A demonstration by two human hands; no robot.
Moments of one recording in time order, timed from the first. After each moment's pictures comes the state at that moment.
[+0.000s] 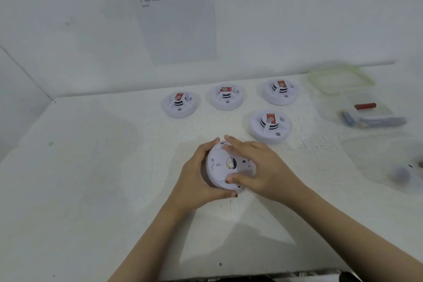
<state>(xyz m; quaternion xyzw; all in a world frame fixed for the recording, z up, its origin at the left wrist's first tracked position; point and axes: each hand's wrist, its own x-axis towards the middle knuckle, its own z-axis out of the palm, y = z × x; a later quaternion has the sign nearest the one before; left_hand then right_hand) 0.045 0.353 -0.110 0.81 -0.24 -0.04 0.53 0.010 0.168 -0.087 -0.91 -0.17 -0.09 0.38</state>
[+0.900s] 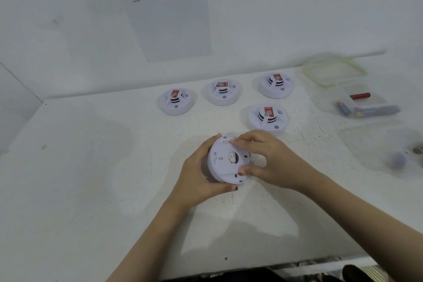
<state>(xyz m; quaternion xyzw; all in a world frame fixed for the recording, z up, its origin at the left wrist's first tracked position) 0.045 0.354 -0.108 0.79 -0.28 -0.04 0.55 0.012 0.148 -0.087 -0.93 -0.18 -0.08 0.31</state>
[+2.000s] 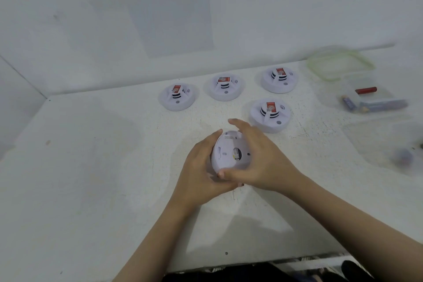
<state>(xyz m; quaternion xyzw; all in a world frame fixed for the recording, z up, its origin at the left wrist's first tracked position) 0.038 0.348 -0.111 0.83 -0.30 0.05 0.47 0.005 0.182 -0.080 -0.90 -0.07 -0.06 0.43</state>
